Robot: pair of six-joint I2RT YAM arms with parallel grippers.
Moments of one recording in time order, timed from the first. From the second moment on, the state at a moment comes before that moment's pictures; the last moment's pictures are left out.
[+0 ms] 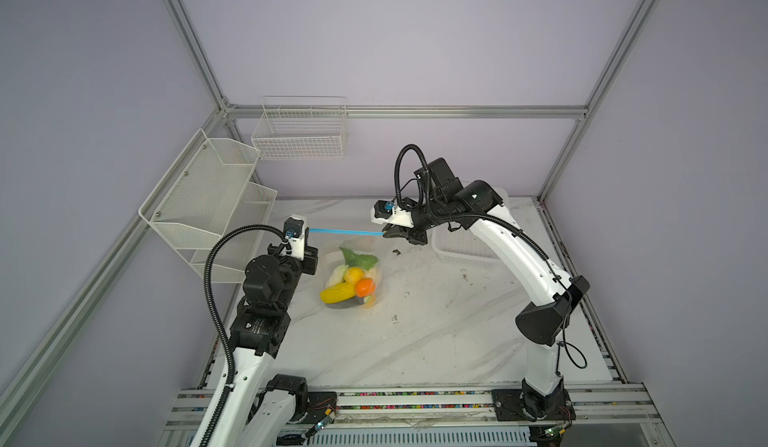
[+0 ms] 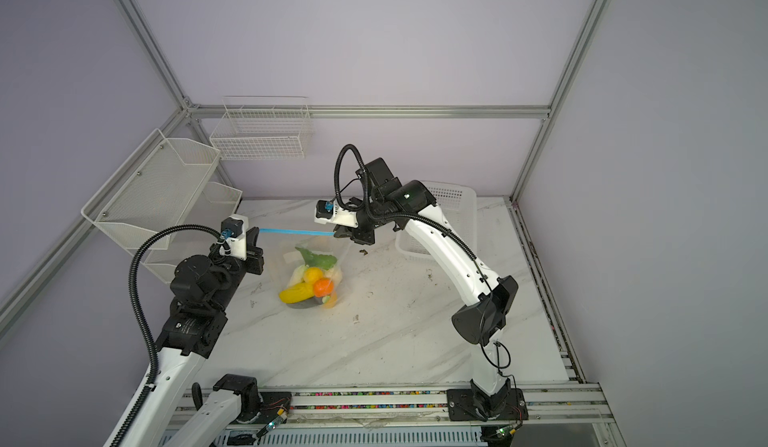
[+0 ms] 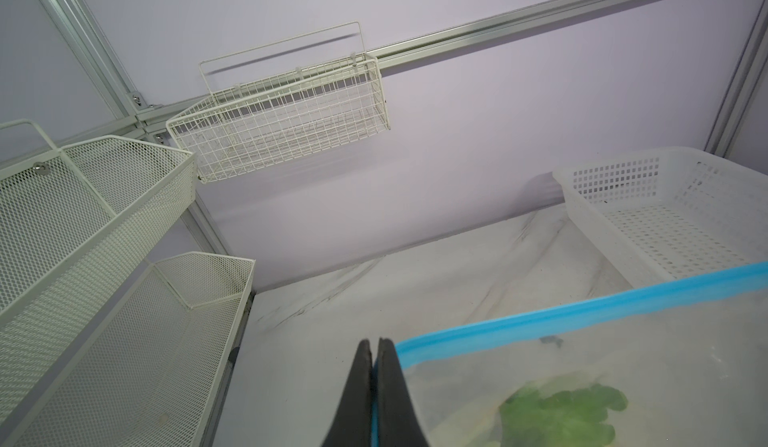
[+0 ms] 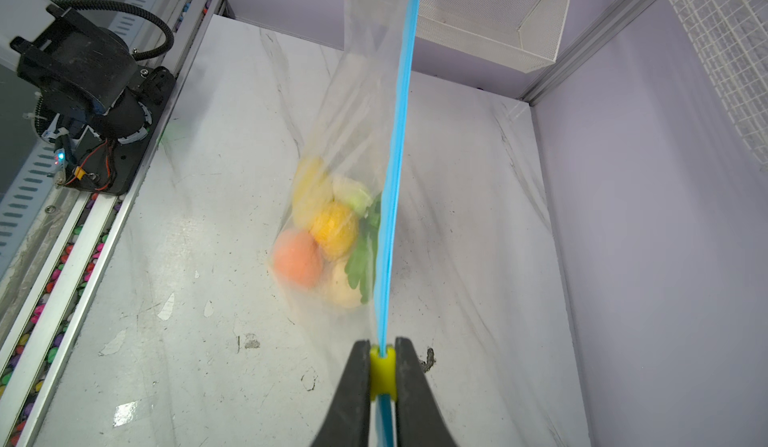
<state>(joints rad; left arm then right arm) -0.12 0.73 0.79 -0.10 -0.04 0.22 0.72 1.94 2.29 -1.16 -0.52 -0.87</state>
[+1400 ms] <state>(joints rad) -0.11 0.72 0.79 -0.12 -0.04 0.21 0.69 1.95 2.29 -1.15 -0.50 -0.85</state>
